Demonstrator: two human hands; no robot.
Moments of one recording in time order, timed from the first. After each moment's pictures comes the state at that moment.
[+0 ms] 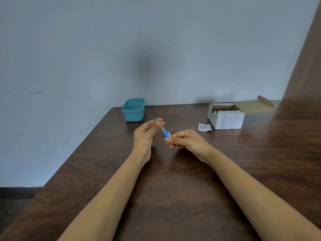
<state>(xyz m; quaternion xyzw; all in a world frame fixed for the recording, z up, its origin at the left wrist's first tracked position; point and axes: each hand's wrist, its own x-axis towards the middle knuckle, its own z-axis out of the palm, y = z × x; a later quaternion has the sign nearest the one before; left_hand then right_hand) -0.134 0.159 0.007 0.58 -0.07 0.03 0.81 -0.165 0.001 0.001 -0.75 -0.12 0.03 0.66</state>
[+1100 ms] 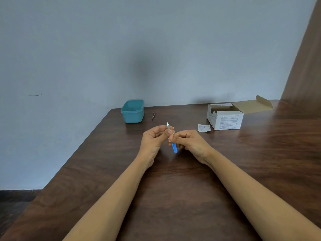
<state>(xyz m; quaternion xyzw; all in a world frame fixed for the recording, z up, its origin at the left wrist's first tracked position) -0.140 0.149 -0.002 0.64 -0.17 0.01 0.75 -0.166 0.001 -0.003 -0.73 -0.11 -0.01 0.68</state>
